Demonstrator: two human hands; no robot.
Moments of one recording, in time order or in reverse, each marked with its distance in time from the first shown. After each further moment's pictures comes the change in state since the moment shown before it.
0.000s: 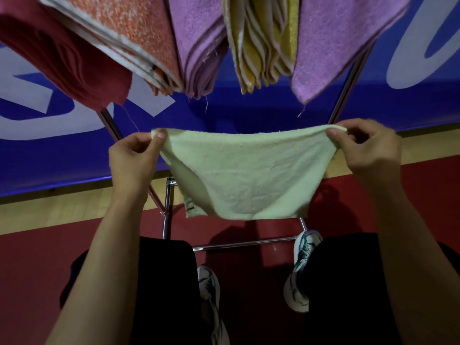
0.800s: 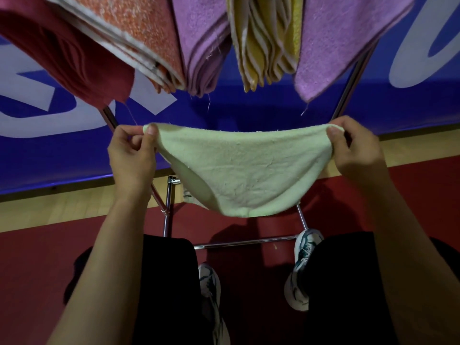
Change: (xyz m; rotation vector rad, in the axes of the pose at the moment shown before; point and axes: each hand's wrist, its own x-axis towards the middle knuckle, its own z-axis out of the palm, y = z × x) left_hand -0.003 -0.001 0.004 -0.047 0.118 0.068; right_hand -0.004 -0.001 0.012 -0.040 -0.169 -0.086
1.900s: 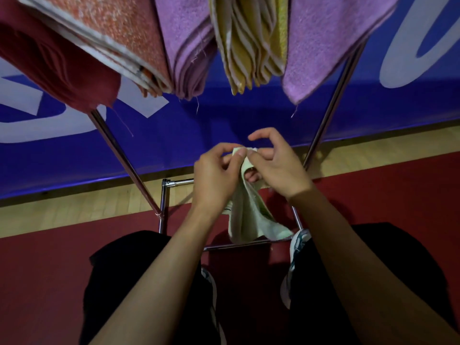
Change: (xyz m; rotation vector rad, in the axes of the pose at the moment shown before) left_hand -0.072 0.001 0.100 0.129 -0.424 0.031; right_hand -0.010 -0.073 0.081 0.641 -0.330 0.347
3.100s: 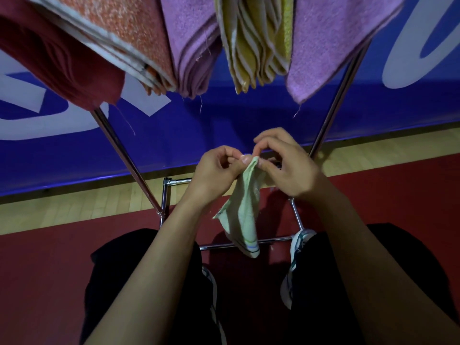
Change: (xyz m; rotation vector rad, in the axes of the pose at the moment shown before) left_hand 0.010 -0.003 -0.013 -0.175 -0.253 -0.211; right_hand 0.002 0.007 -0.031 -0.580 -0.103 -0.414
